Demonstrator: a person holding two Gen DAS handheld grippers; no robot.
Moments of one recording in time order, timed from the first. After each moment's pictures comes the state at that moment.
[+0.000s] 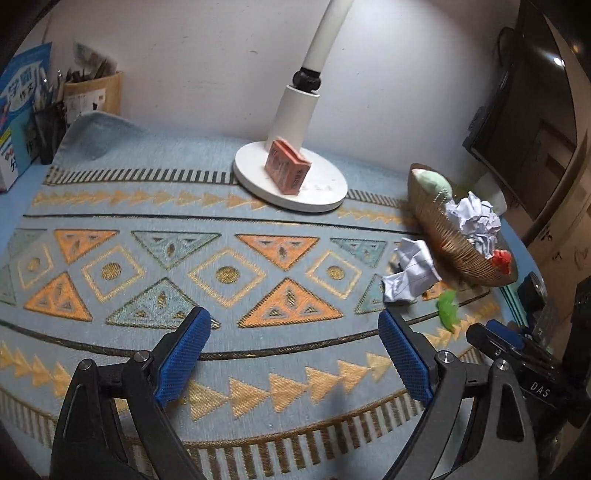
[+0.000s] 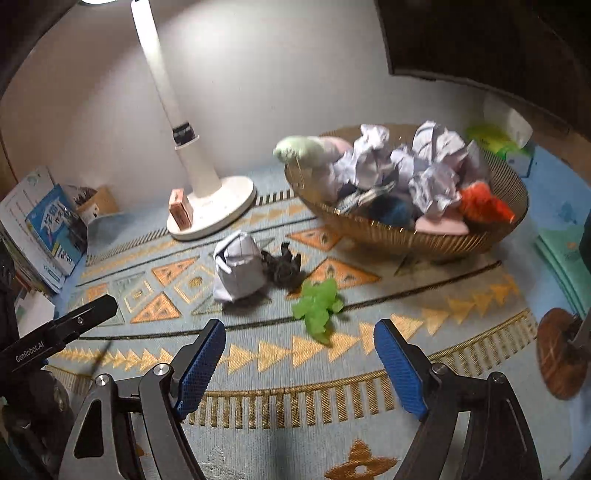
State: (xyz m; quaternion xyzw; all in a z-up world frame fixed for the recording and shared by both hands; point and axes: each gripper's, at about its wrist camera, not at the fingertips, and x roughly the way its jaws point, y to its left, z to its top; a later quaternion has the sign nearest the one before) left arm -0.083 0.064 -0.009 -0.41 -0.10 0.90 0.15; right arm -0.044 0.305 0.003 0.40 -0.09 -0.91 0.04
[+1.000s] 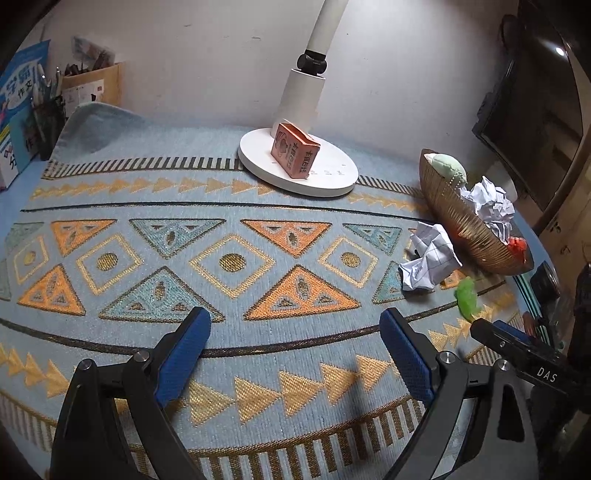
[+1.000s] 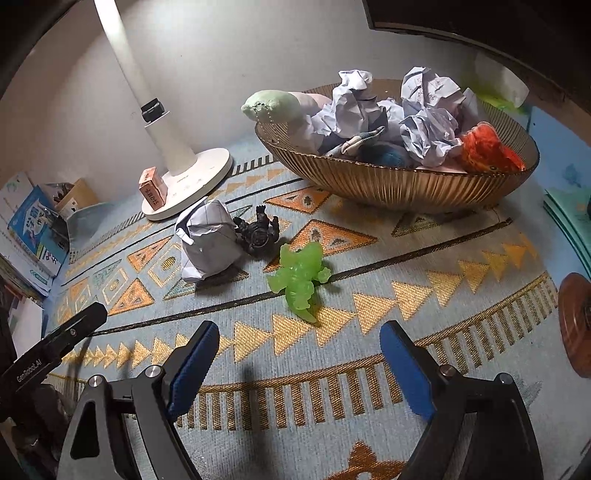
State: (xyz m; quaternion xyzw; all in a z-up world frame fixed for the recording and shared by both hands) left arm -0.079 0.061 -0.019 -0.42 -0.08 0.89 0.14; right arm -0.059 0.317 -0.016 0.44 -0.12 -0.89 0.02
